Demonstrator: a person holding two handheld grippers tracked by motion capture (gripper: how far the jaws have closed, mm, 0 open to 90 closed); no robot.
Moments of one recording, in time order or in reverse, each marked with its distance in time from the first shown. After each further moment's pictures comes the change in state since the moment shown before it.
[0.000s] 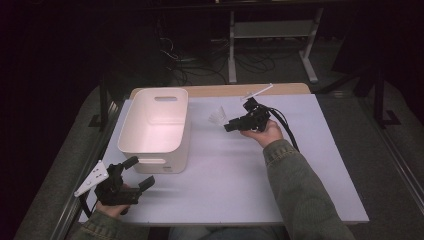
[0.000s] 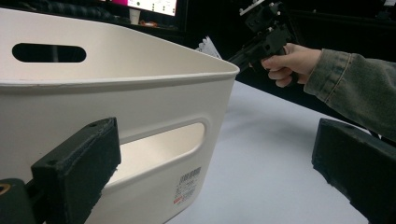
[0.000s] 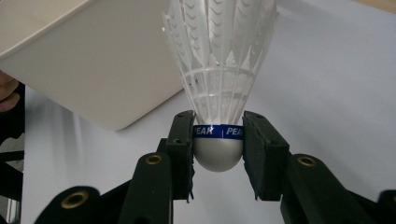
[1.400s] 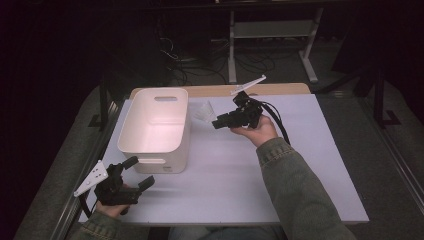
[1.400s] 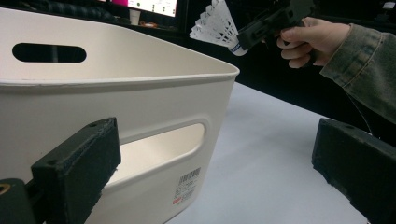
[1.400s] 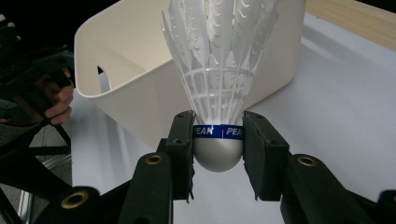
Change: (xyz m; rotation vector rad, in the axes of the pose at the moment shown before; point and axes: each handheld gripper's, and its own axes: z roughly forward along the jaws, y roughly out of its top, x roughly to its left) left arm 0.000 0.000 0.000 -0.004 -0.001 -0.006; right arm 0.053 0.033 -0.015 -0.031 0.048 -0.063
